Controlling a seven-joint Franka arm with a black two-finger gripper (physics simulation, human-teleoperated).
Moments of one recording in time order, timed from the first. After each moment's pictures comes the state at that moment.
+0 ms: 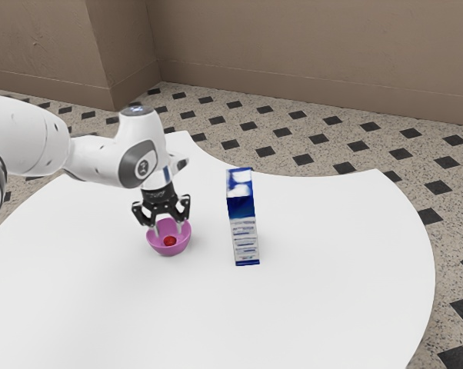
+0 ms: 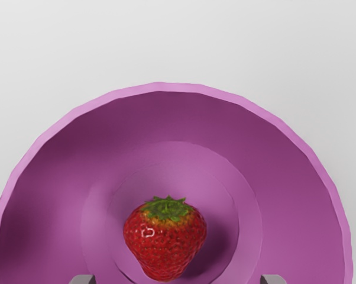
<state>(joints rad) -0.08 0.39 0.13 -1.91 -0.07 2.31 -0.52</state>
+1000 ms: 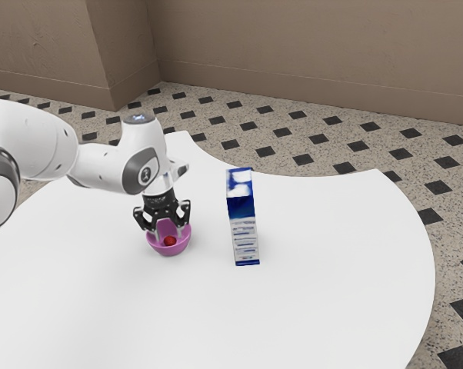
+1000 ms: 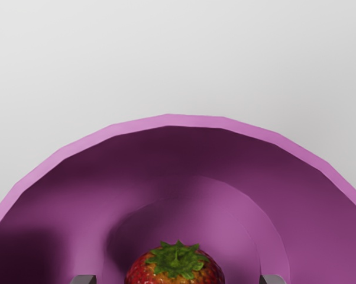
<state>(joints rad) -0.07 0.45 0.13 -1.89 -0.08 2.34 -0.50</state>
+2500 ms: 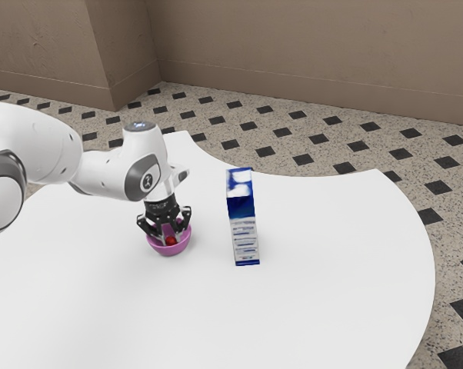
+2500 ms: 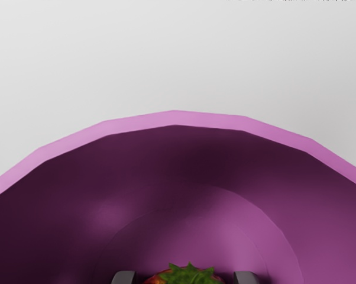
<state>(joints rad) -0.07 0.48 0.13 -1.89 -0.10 2.37 -0.52</state>
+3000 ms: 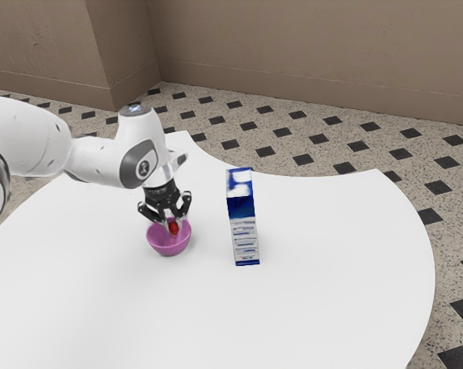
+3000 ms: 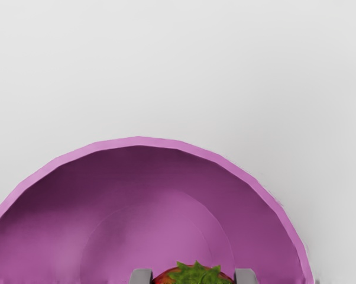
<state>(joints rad) -0.08 0.40 0.13 -1.90 -0.08 2.37 -0.56</state>
